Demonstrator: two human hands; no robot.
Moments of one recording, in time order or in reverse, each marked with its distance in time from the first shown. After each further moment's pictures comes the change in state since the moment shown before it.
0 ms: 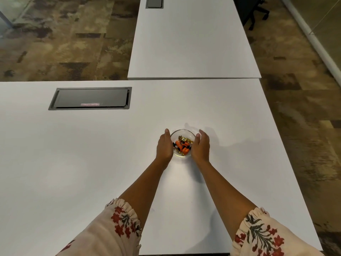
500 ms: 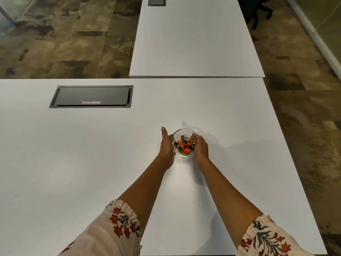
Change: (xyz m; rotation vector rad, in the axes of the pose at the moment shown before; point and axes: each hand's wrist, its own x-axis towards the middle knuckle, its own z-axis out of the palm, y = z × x) left_hand 0.004 0.006 0.002 -0.384 -0.140 -0.220; right_hand 0.003 0.002 0.011 0.409 -0.164 0.371
